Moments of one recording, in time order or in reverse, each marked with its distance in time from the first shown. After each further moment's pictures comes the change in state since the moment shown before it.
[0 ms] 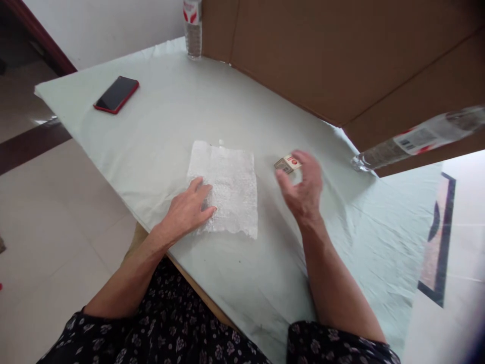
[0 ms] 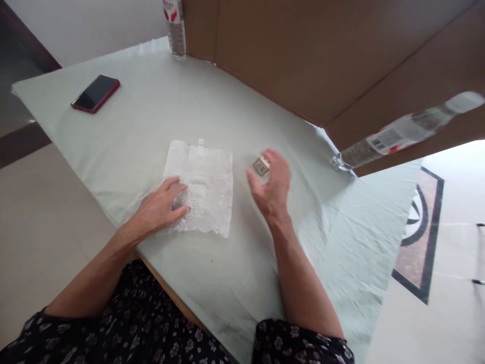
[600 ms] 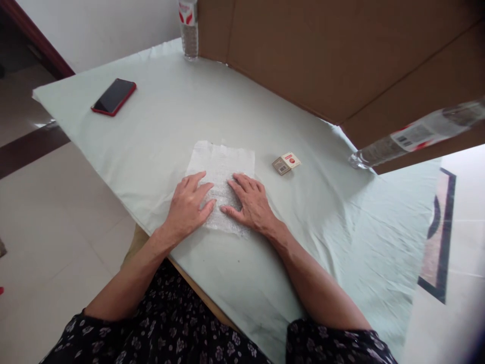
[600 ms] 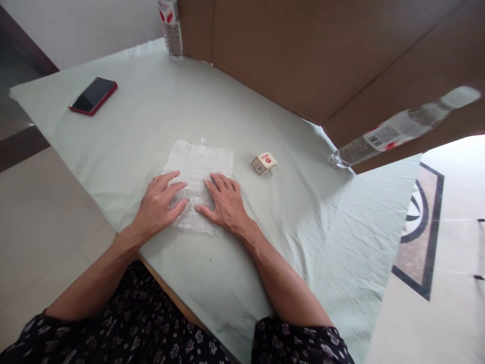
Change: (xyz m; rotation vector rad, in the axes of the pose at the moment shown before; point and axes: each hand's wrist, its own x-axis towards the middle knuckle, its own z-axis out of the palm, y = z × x) left_hand 0.003 -0.006 0.015 -0.021 0.414 0.197; right_hand -0.035 -0.058 0.040 0.069 -0.590 -0.199
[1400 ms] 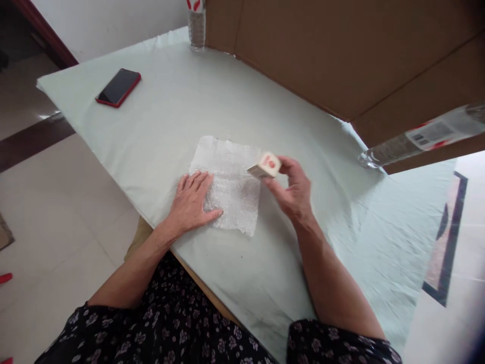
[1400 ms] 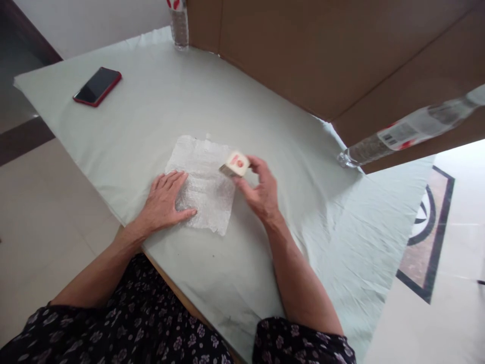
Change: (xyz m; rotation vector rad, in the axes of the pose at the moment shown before) left_hand -0.011 -0.014 0.016 0.017 -0.159 -0.001; right_hand -0.007 0.036 -0.041 0.371 0.436 0.189
